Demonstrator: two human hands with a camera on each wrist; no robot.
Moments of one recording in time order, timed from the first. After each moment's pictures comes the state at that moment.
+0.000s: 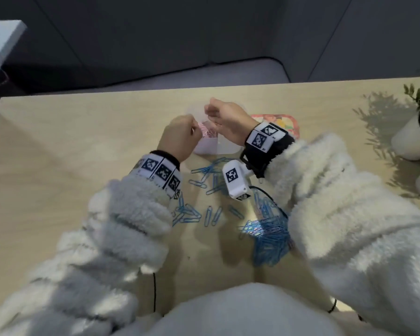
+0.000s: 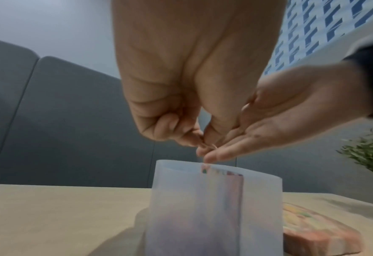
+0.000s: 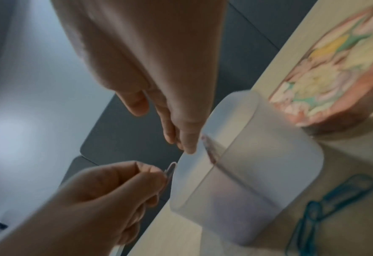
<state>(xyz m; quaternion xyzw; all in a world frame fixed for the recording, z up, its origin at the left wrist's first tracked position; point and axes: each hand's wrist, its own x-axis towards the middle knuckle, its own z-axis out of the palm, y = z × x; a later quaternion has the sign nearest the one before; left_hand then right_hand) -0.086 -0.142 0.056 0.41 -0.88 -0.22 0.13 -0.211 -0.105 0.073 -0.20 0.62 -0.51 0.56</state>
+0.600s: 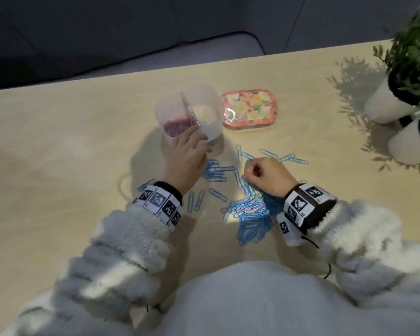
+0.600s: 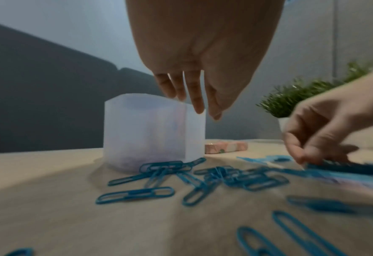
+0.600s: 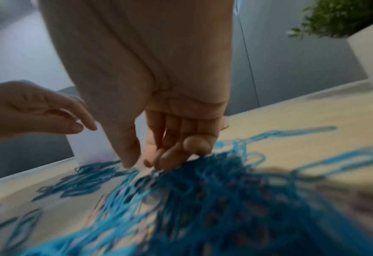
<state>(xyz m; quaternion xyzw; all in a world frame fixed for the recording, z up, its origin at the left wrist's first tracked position) -0.084 -0.072 -0.005 0.19 -0.97 -0.09 0.14 -0.241 0.087 -0.006 -0.42 0.83 -0.18 0.33</state>
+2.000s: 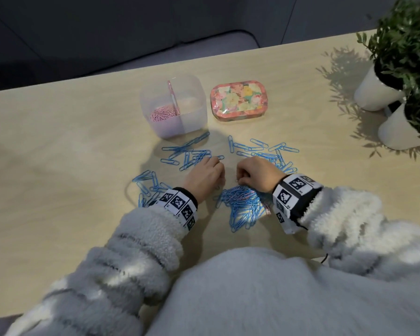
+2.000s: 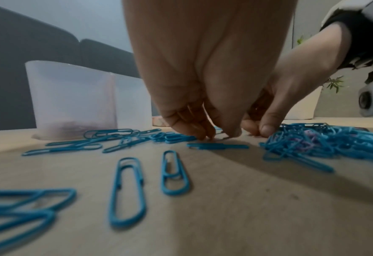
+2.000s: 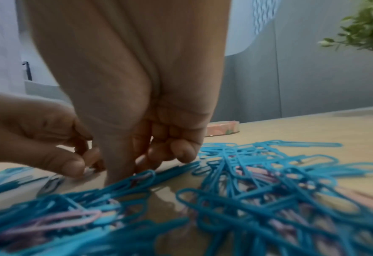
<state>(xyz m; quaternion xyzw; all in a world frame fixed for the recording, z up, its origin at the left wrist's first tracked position) -0.094 -0.006 -0.024 0.14 -0.97 -0.20 -0.05 -0.237 0.101 -0.014 -0.53 0.78 -0.08 0.33</state>
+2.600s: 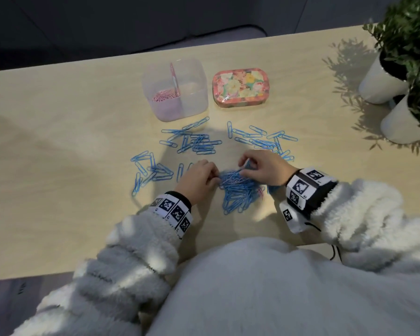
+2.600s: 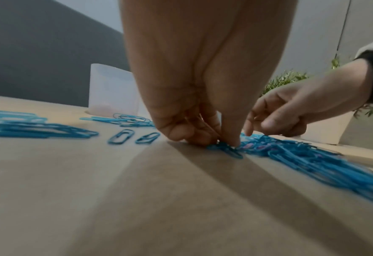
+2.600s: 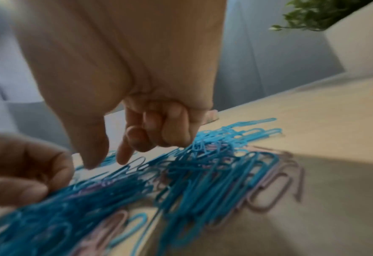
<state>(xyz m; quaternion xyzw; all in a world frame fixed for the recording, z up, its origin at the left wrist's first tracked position) -0.064 0.034 -0.026 0.30 -0.89 -0.33 -0.04 -0.244 0.135 -0.017 -0.52 0.76 -0.15 0.35</state>
